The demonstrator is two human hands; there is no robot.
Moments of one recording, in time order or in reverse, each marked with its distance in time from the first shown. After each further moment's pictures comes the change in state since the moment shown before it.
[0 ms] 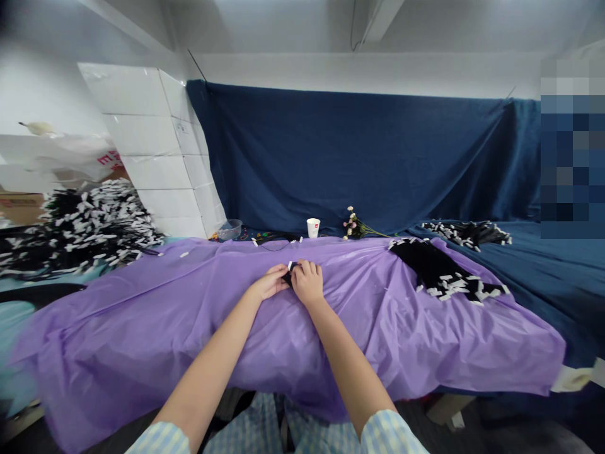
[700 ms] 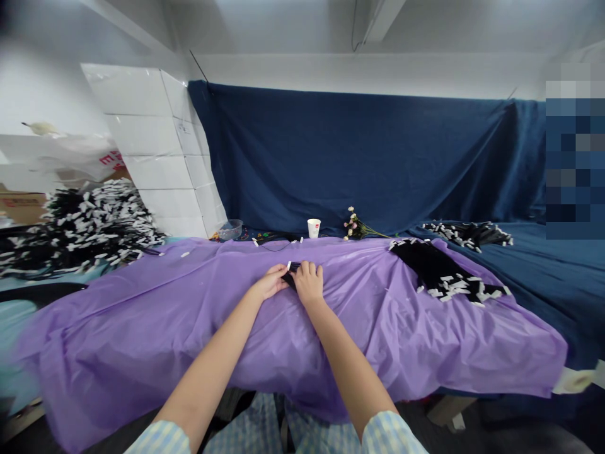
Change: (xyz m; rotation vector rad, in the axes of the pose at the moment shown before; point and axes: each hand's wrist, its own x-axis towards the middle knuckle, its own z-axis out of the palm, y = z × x) left_hand 0.004 -0.003 0.000 -0.016 0.091 0.014; right_hand 0.002 -0.005 0.004 -0.139 -0.103 0.043
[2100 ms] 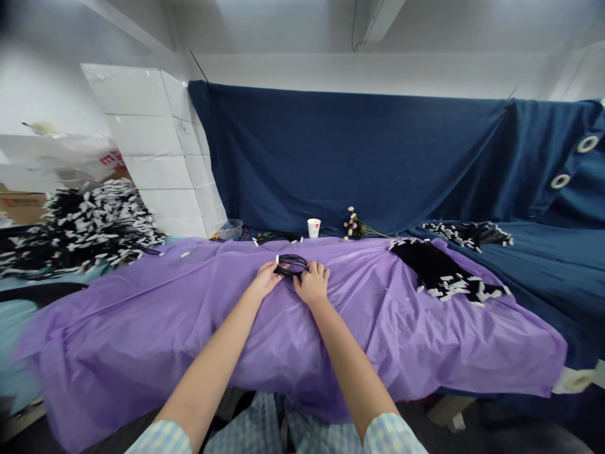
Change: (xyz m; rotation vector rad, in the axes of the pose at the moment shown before) left_hand 0.007 0.010 -0.001 -0.159 0.233 0.118; right_hand -0.006 0.010 -0.006 0.150 -0.085 0.137
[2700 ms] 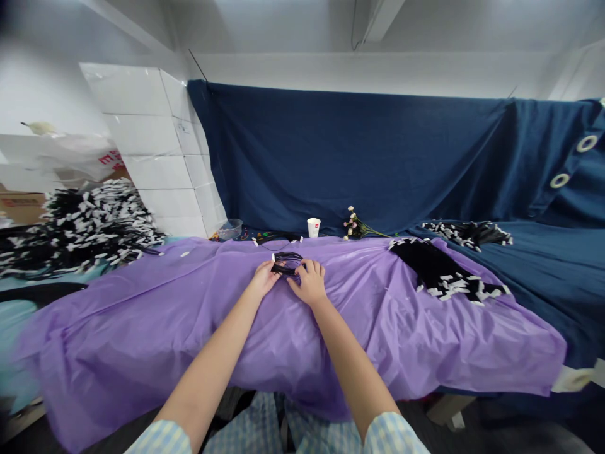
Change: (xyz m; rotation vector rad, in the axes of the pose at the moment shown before) left_hand 0.005 0.000 -0.005 -0.060 0.043 0.047; right_hand 0.000 0.002 -0.006 0.186 0.023 -0.115
